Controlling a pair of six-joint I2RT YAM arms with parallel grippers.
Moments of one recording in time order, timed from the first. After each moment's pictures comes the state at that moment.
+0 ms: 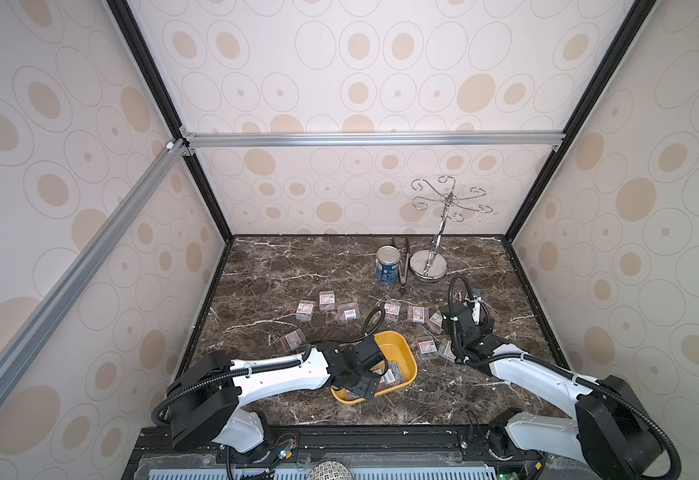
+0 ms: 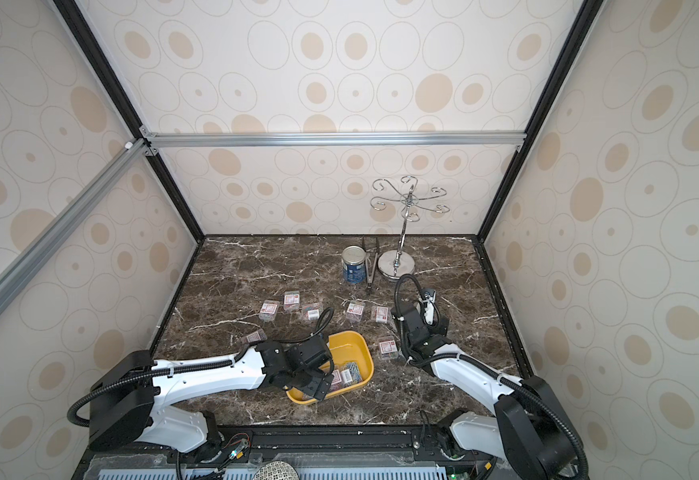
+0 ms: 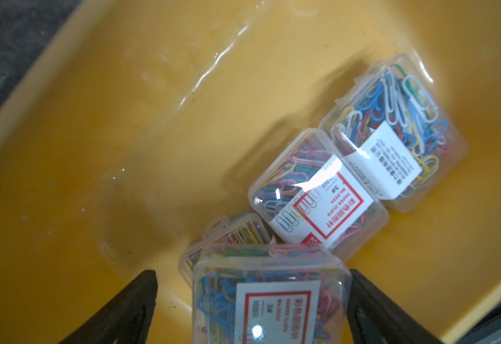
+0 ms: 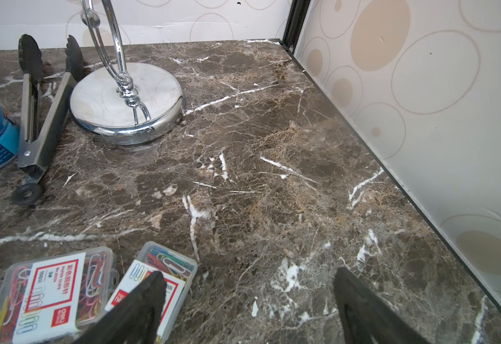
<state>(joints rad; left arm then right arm) -1.09 1.44 0.85 -0.66 -0.14 -0.59 0.50 1.21 0.54 -0.10 0.81 0.47</state>
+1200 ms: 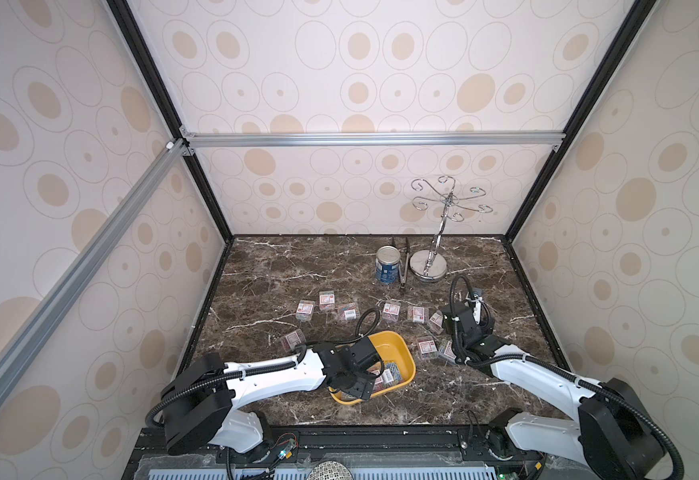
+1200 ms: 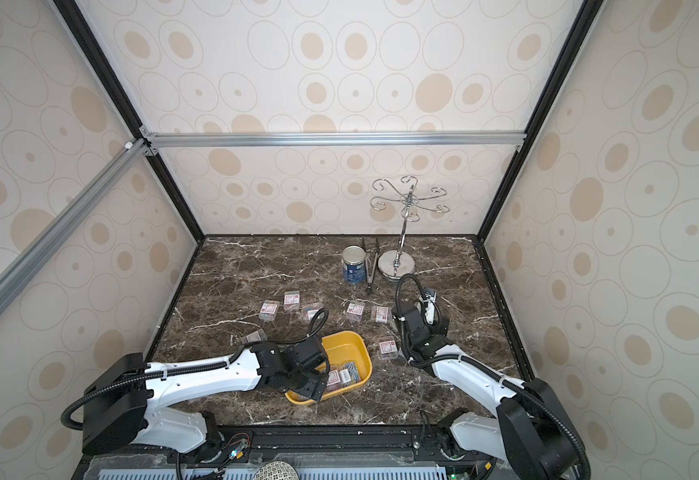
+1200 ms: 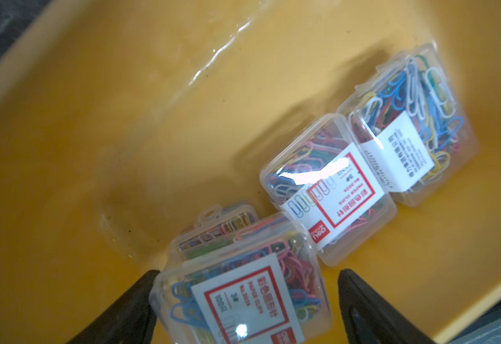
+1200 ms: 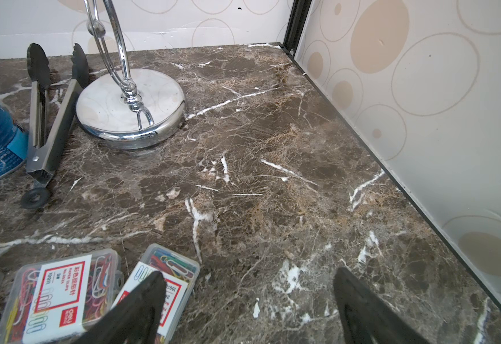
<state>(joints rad) -1.08 1.42 0.82 -0.69 -0.10 -0.69 0.50 1.19 0.54 -0.10 0.81 0.47</state>
